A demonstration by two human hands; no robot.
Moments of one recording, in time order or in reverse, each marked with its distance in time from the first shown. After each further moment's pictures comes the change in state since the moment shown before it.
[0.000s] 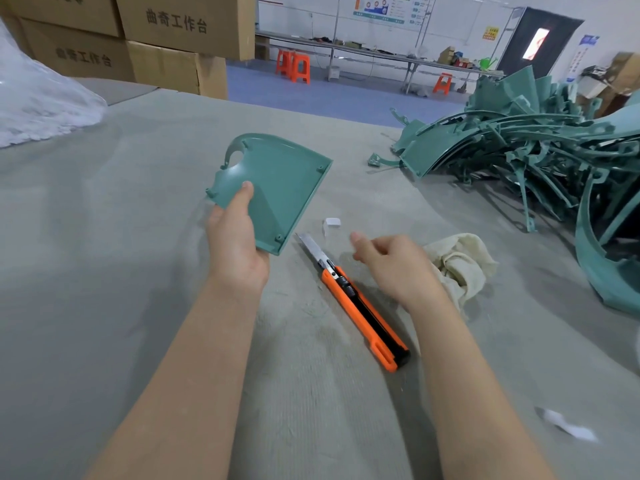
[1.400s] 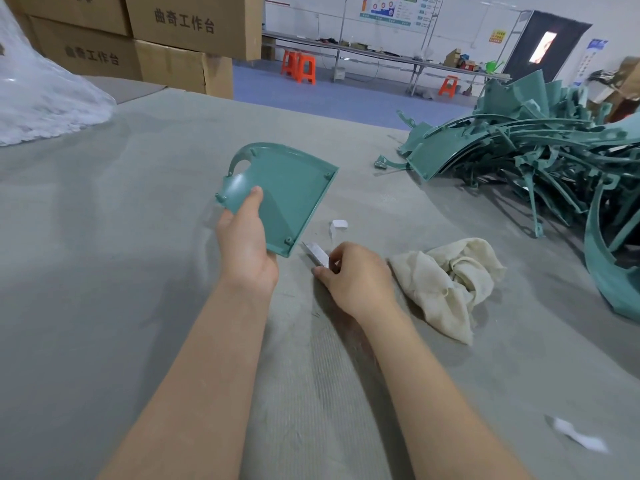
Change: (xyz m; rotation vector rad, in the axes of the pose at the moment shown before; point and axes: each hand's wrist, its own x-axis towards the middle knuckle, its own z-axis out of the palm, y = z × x) left_hand 0.005 -0.004 -0.001 0.029 0.057 -0.003; right_hand 0.002 -0.019 0.054 -0.328 -0.013 -0.123
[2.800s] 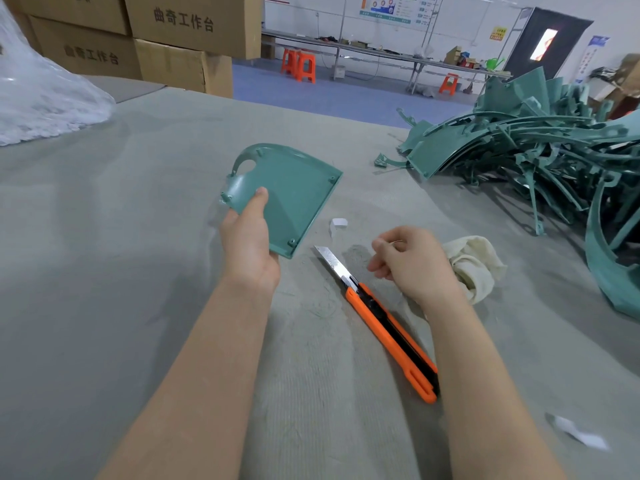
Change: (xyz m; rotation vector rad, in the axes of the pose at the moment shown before) left_hand 0.000 -0.003 0.000 0.035 -0.001 -0.021; right_hand -0.004 0.036 -0.048 0.502 0.070 0.111
